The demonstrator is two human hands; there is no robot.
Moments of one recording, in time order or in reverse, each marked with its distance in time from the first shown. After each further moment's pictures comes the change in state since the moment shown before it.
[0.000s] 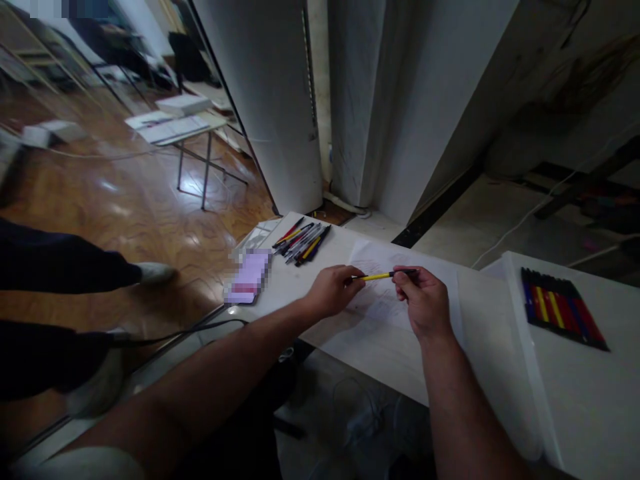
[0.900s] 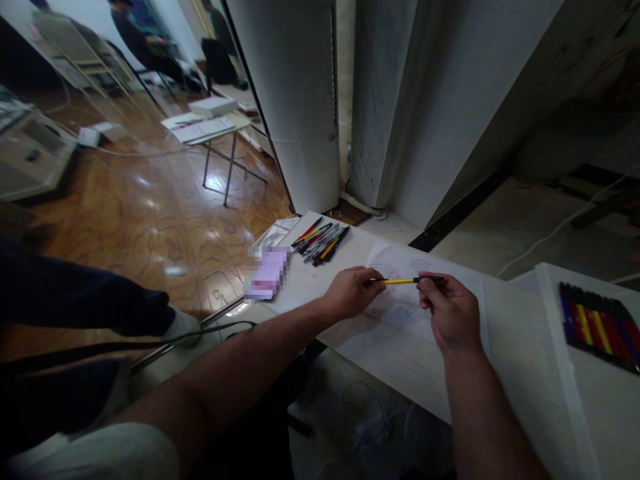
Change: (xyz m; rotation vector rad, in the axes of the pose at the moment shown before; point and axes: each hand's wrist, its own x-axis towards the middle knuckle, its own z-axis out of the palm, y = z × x) left_hand 0.000 0.002 -0.004 0.025 -0.028 -0.003; right_hand -0.001 0.002 -0.002 0.012 0.039 -0.009
